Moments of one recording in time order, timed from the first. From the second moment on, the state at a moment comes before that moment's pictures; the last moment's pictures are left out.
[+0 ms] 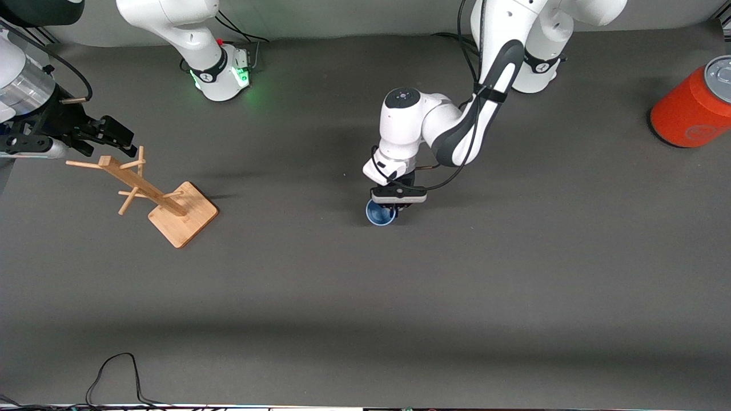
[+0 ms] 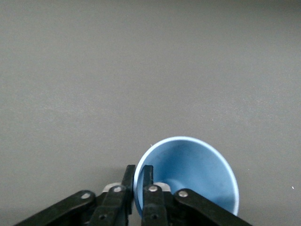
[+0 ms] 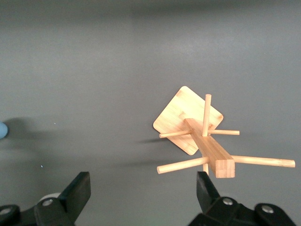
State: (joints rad) left arm -0.77 0.48 0.00 -1.94 0.52 2.69 -1.26; right arm 0.10 -0.23 -0.05 -1.93 0.01 1.74 0.14
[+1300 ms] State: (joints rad) left arm -0.19 0.15 -0.11 -1.62 0.18 1.80 -0.42; right arm 0.10 -0.24 -0.04 -1.92 0.01 1.73 0.14
